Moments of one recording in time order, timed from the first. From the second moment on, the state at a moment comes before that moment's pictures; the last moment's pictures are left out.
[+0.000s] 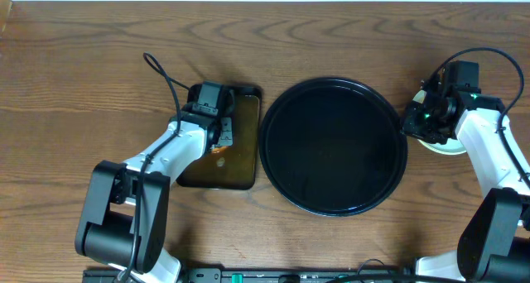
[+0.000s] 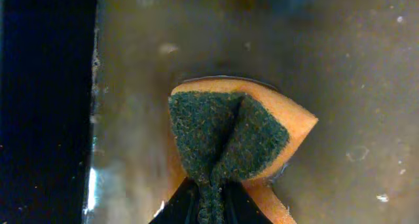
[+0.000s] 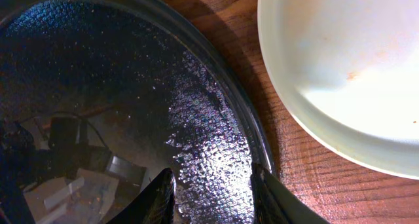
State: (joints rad) left arm -0.27 1.75 0.94 -0.42 -0.14 -0.31; right arm -0.14 1.66 1.13 -0.78 -0.21 0.21
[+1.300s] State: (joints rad) left arm -0.25 1.75 0.94 -0.36 0.14 -0.20; right arm -0.14 1.66 1.13 -0.78 -0.21 0.20
